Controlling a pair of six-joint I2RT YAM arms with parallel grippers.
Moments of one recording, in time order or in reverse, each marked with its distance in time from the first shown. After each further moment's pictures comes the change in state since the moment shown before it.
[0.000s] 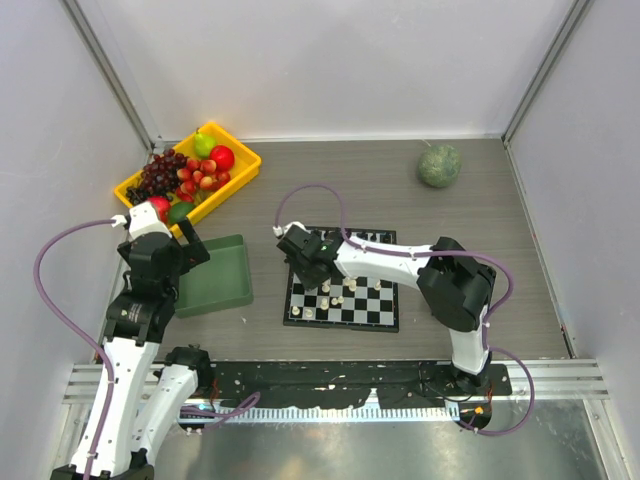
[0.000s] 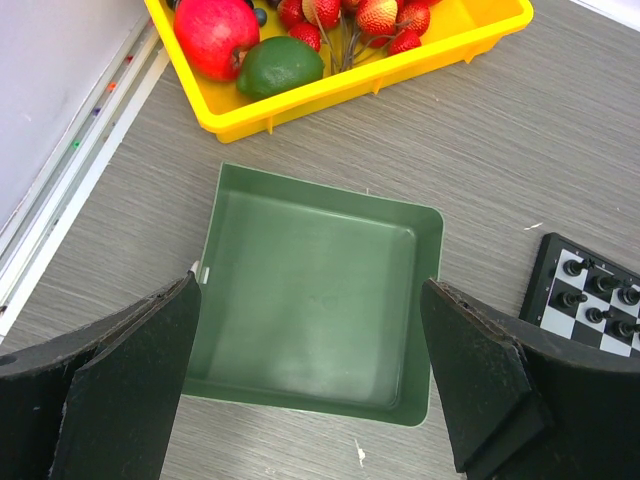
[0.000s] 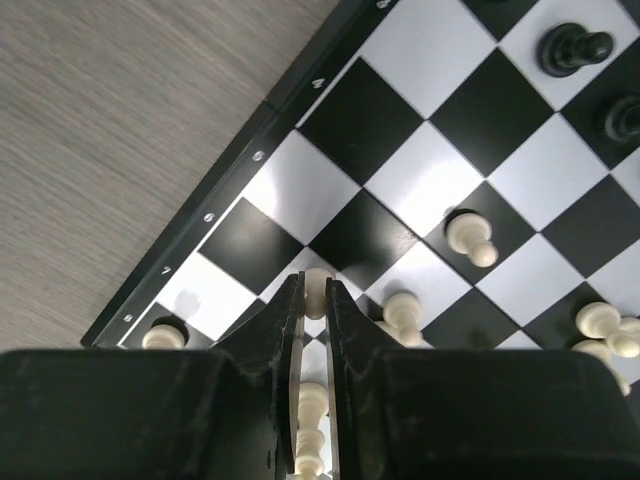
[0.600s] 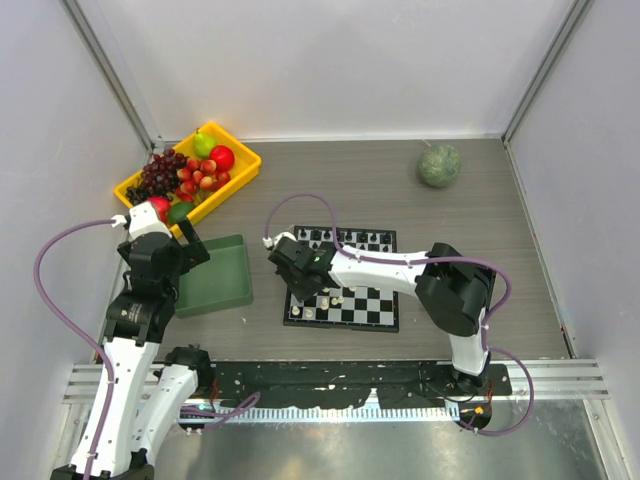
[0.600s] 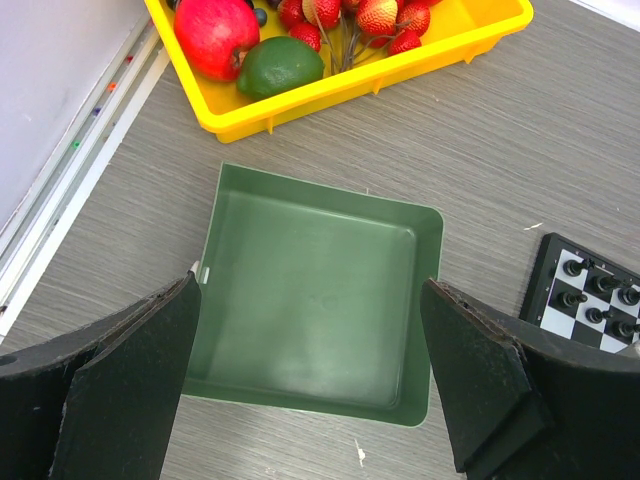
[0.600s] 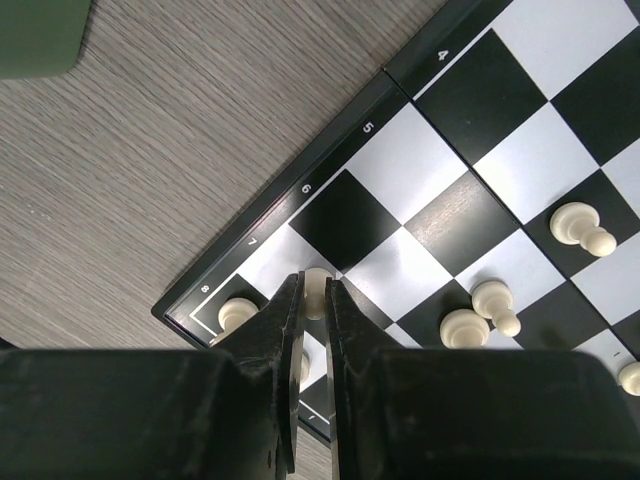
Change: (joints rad) left arm 0.000 0.000 0.000 0.000 0.000 0.000; right arm 0.079 0.000 0.002 0.008 -0.029 0.031
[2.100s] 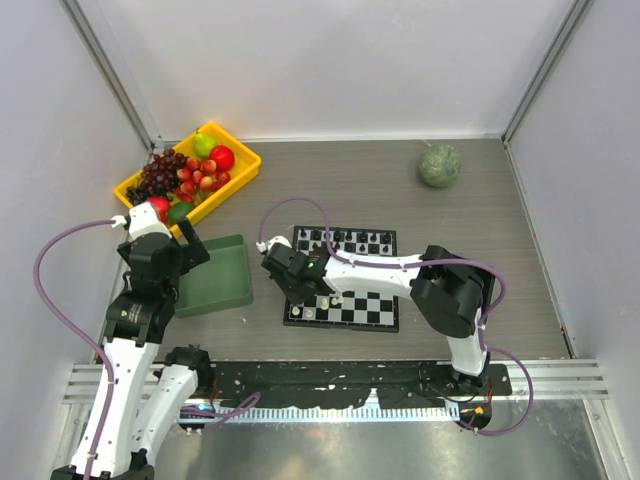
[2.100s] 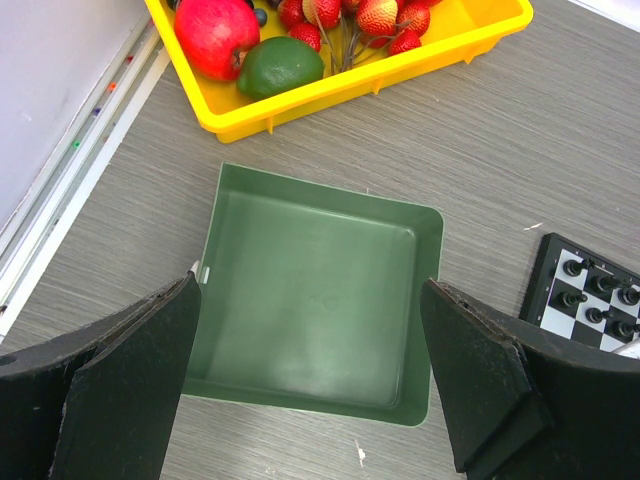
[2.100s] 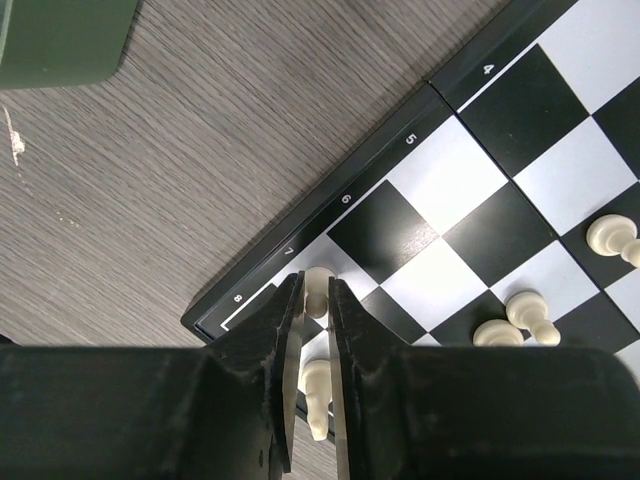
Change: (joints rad) left arm 0.000 -0.003 -0.002 0.000 0.000 0.000; right arm 0.038 0.025 0.025 0.013 0.030 0.018
